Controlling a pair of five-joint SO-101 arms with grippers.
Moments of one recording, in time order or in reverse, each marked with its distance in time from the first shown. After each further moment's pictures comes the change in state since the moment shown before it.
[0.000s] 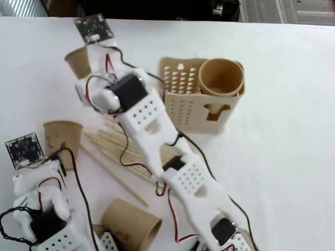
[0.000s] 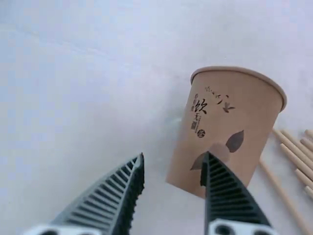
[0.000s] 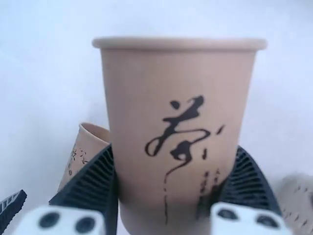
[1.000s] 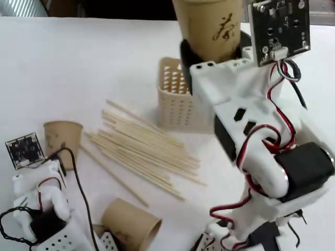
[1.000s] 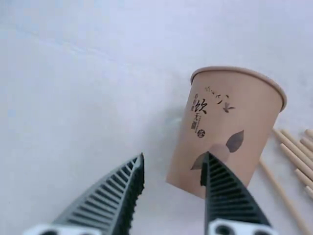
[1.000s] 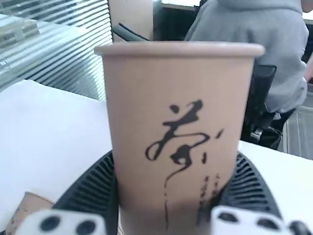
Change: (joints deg) left arm 0.0 0.0 0.0 0.0 0.0; right arm 25.1 -63.7 40.0 -2.9 14.2
